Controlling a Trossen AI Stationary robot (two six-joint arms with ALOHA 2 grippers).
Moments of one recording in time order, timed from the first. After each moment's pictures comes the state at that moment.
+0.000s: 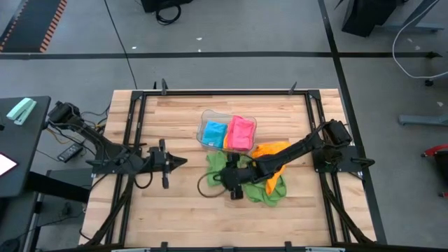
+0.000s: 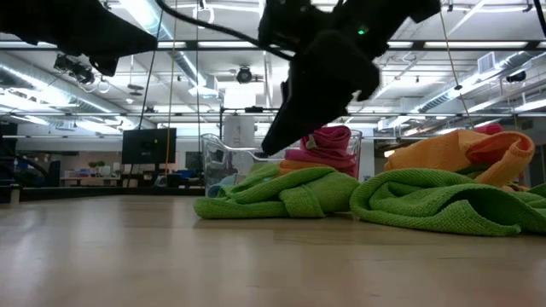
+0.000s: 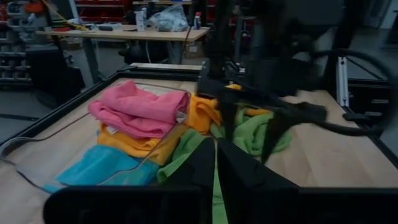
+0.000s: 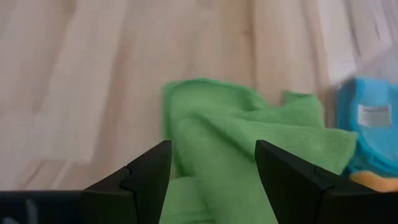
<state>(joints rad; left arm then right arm) -0.57 0.85 0.29 0.40 -0.76 -0.15 0.31 1.92 1.25 -0.25 0.32 0.05</state>
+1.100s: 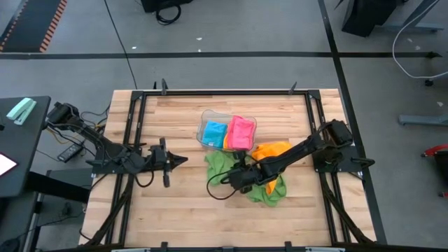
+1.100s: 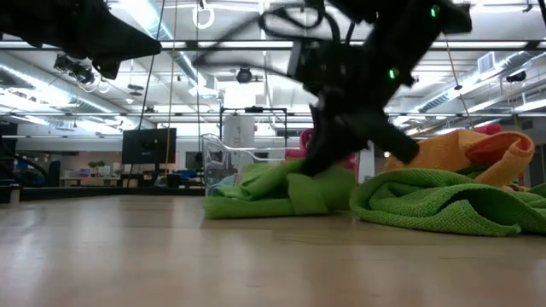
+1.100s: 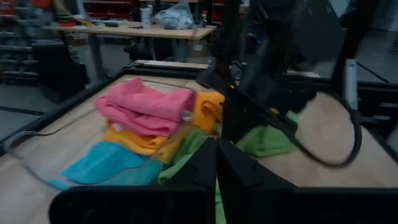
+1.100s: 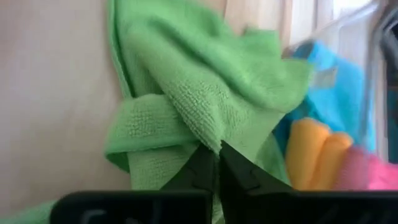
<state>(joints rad) -0.55 0.85 0.29 0.39 -0.74 -0.17 0.32 1.88 1.15 -0.30 0.54 -0.13</state>
